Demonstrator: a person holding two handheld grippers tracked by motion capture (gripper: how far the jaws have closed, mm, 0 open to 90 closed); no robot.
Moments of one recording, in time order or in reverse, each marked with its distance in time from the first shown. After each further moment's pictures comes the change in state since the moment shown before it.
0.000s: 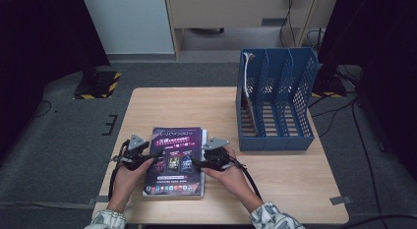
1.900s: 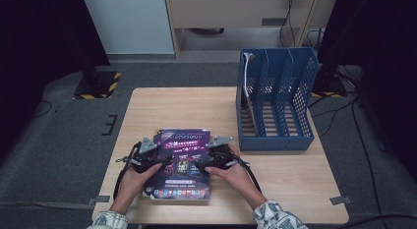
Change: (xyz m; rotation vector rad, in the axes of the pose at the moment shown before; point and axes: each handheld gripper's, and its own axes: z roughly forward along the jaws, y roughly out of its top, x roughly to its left) left arm -0.028 0.003 0.008 0.036 -0.090 0.104; right arm -0.019 -0.011 0.006 0.090 0.048 0.096
